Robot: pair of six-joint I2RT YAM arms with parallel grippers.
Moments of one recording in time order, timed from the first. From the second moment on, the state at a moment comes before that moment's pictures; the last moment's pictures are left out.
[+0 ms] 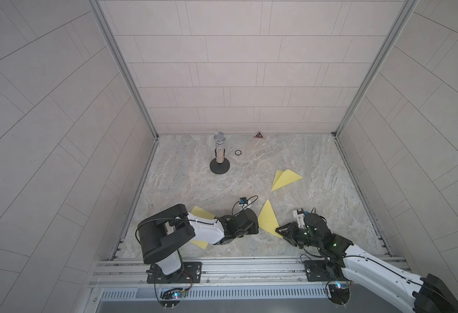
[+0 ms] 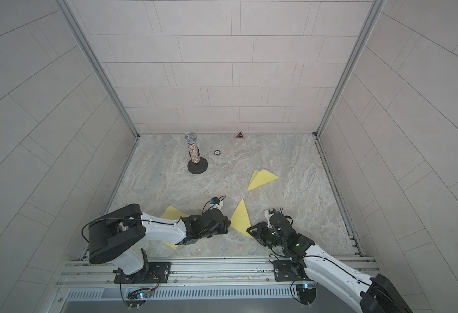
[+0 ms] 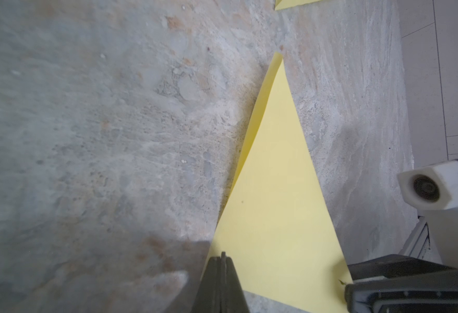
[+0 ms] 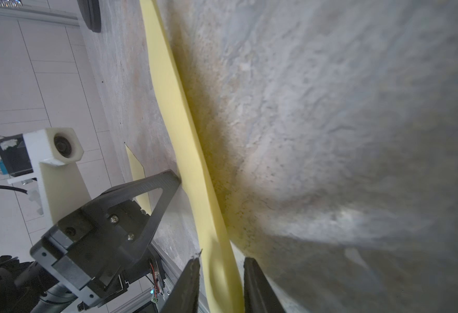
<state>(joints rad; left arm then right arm) -1.09 1.65 0.56 0.27 -0.10 -1.04 0.63 0.63 0.02 -0.05 -0.34 1.30</state>
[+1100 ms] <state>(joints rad) -1.09 1.65 0.56 0.29 -0.10 -1.04 0.71 0.59 0.05 -0.17 -0.30 1.32</state>
